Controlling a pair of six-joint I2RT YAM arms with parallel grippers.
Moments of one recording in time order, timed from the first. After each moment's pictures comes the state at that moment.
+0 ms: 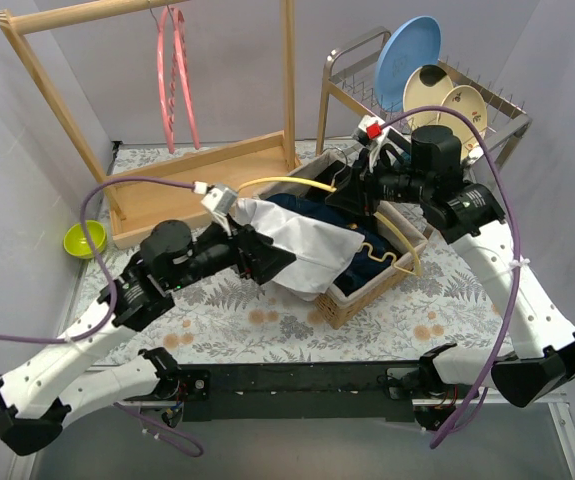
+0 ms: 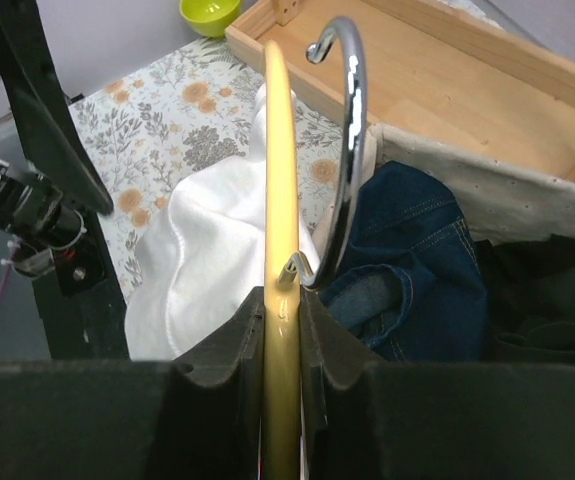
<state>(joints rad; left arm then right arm) -0.85 0.81 0.99 -0.25 0.18 -0.55 0.48 1.24 1.50 -0.62 -0.70 -0.07</state>
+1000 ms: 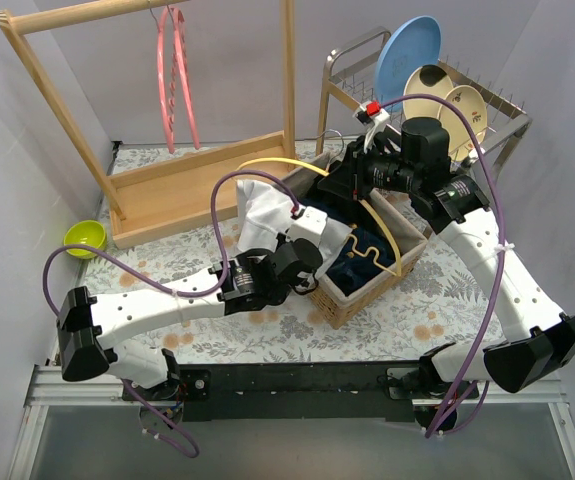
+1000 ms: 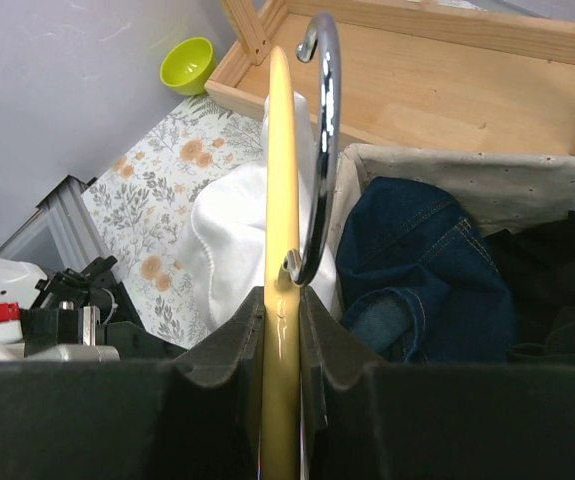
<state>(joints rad) -1.21 1.37 1.20 -0.48 -0.65 -0.40 0.48 1.33 1.51 -0.49 -0.59 0.21</state>
